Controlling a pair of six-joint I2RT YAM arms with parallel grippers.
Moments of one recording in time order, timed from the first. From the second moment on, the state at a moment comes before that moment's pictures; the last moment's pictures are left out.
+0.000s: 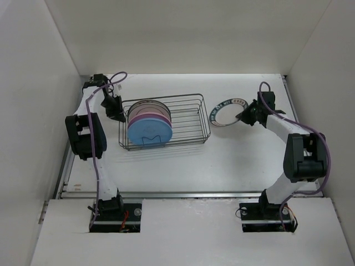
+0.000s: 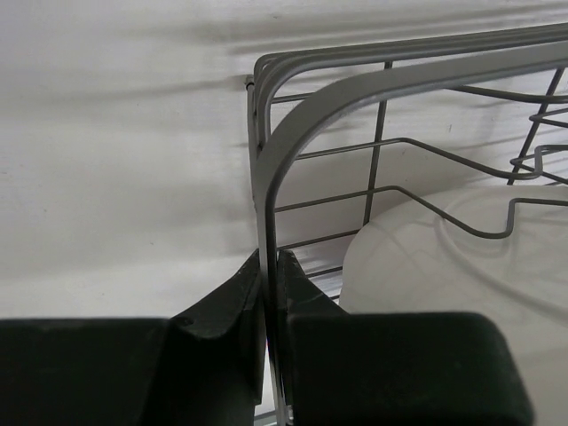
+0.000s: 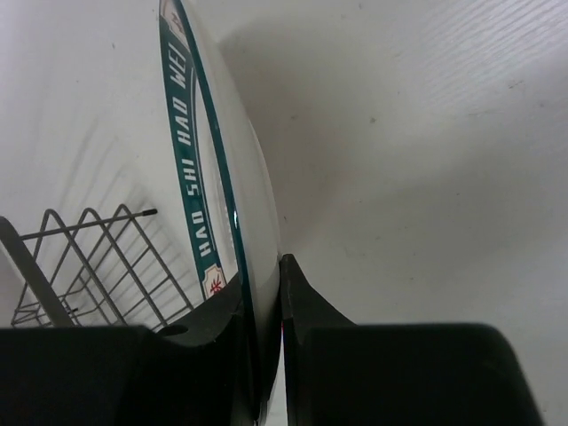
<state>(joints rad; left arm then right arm) 0.13 2.02 1.69 -1.01 0.33 -0.03 0.01 1.65 1.06 -0.21 -0.12 0.84</state>
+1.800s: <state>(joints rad) 0.07 2.09 1.83 -1.07 0.22 0.01 0.87 1.96 1.73 -0.43 -0.27 -0.07</state>
